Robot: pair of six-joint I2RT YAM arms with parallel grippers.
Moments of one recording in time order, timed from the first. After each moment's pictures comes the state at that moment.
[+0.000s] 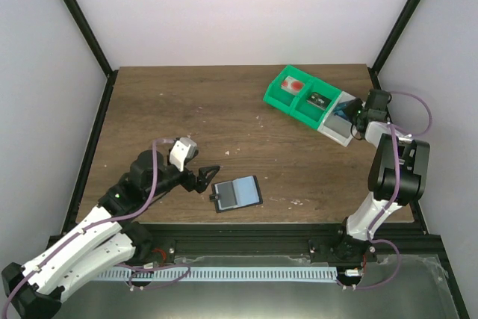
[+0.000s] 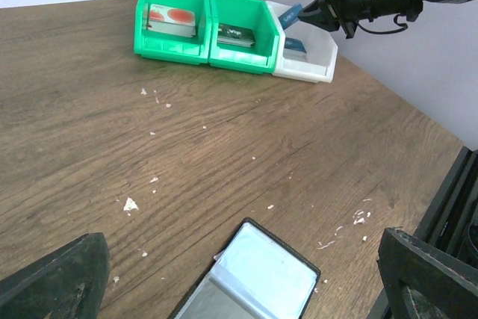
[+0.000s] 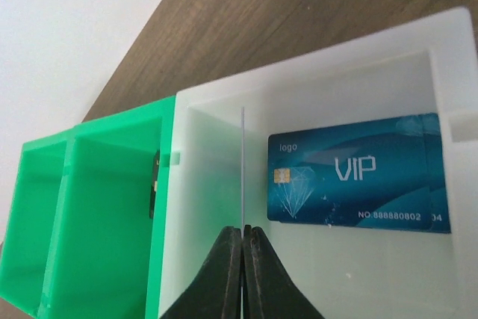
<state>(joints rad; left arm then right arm) -0.72 0.66 0.57 -0.27 0.16 -0.23 -0.26 1.74 1.02 0.08 -0.22 0.69</state>
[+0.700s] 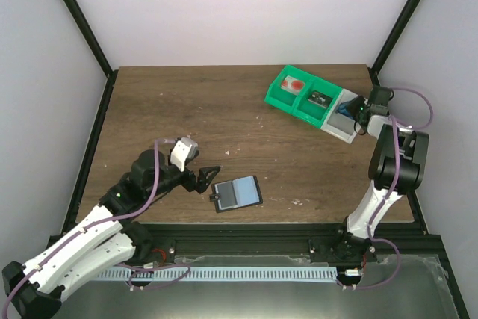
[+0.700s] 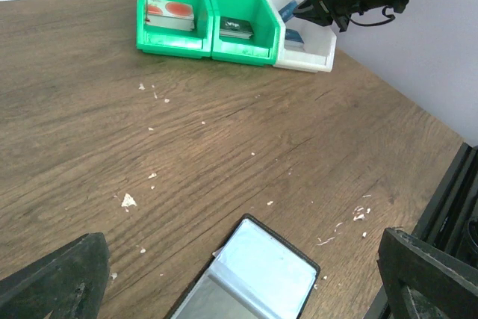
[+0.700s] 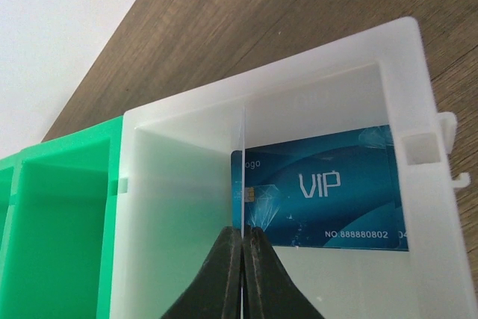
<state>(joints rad) -0.72 0.67 0.57 -0.27 0.17 -0.24 -0.29 1.86 1.13 0.05 -0.21 0.63</state>
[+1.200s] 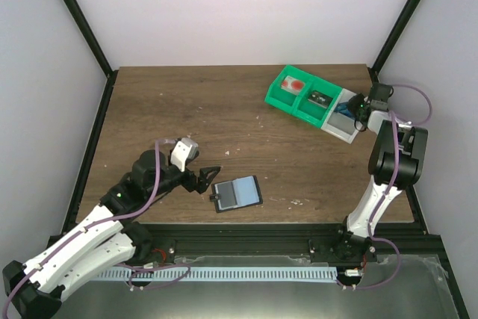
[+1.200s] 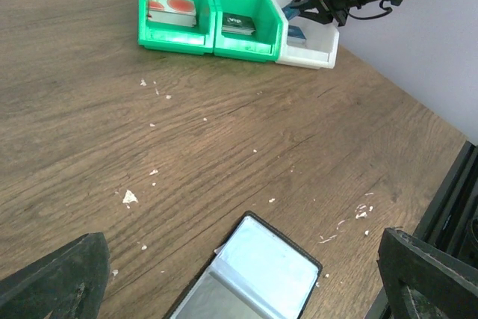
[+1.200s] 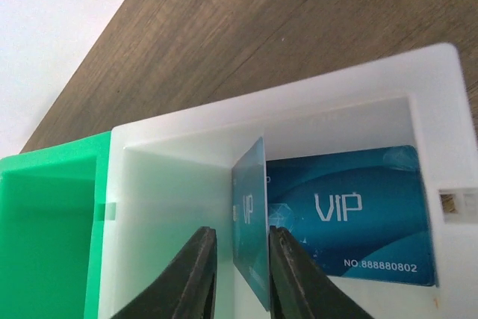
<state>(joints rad) -0.72 0.67 0.57 -0.27 0.16 -0.24 -0.29 1.92 1.21 0.01 -0.22 0.60</state>
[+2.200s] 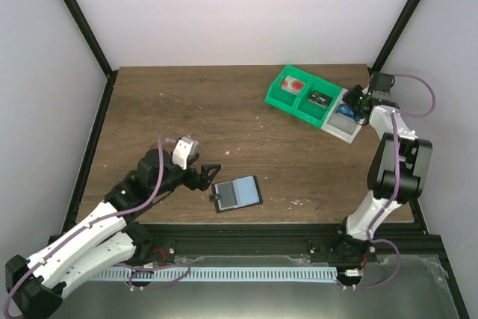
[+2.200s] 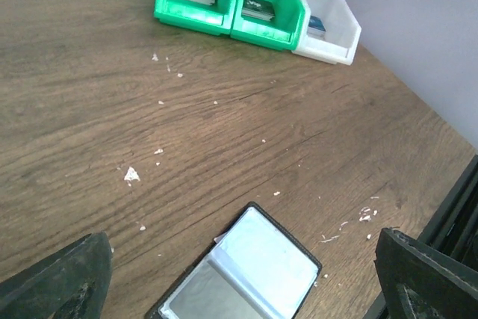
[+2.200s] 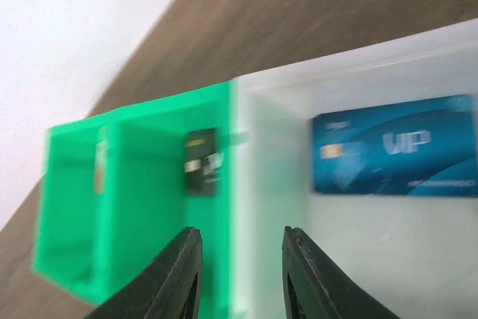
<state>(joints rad) -0.72 0.71 0.56 -0.27 0.14 -0.31 -0.25 1.80 1.27 -0.21 -0.25 0.63</state>
